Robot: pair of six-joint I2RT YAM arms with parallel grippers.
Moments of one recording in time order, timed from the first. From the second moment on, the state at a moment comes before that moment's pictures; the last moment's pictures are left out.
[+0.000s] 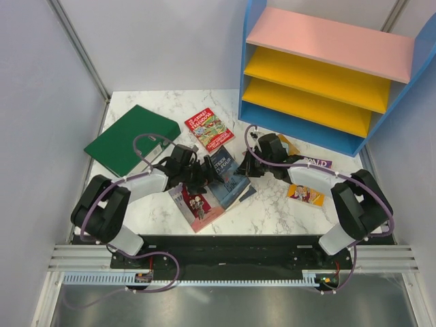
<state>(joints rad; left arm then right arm) -0.51 1.55 0.74 -0.07 0.38 -0.84 0.55 1.58 0.87 -0.02 -0.31 0.60</state>
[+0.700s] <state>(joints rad) -0.52 1.47 0.50 0.55 0.34 -1.01 0.44 1.43 0.77 0.13 -0.49 0.85</state>
